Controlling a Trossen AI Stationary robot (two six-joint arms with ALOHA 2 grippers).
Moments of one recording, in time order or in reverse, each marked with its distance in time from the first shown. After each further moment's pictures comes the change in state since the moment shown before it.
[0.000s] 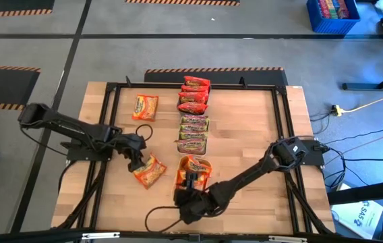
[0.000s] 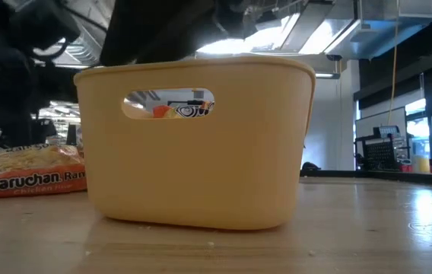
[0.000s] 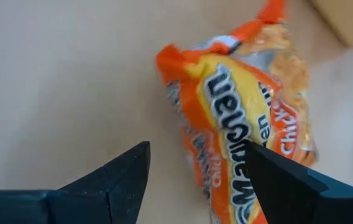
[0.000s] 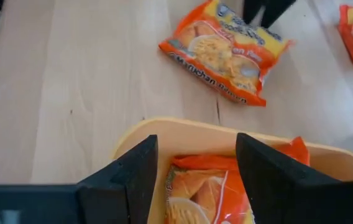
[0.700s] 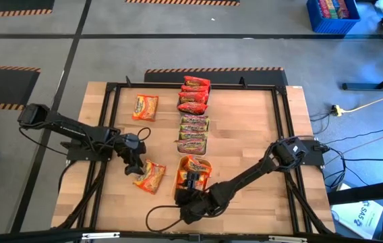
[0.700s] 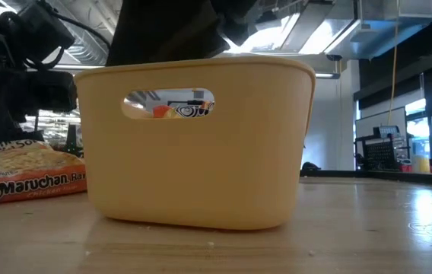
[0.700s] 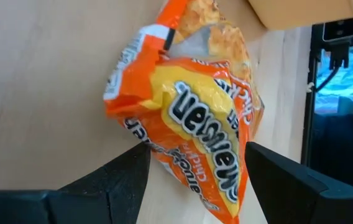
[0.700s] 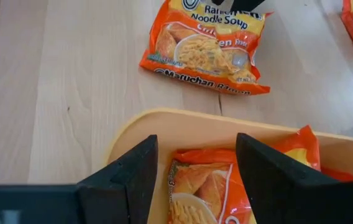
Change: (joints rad) left arm 0.013 0.000 -0.128 0.287 0.279 -0.078; right arm 0.000 0.001 -0.031 0.020 0.002 0.040
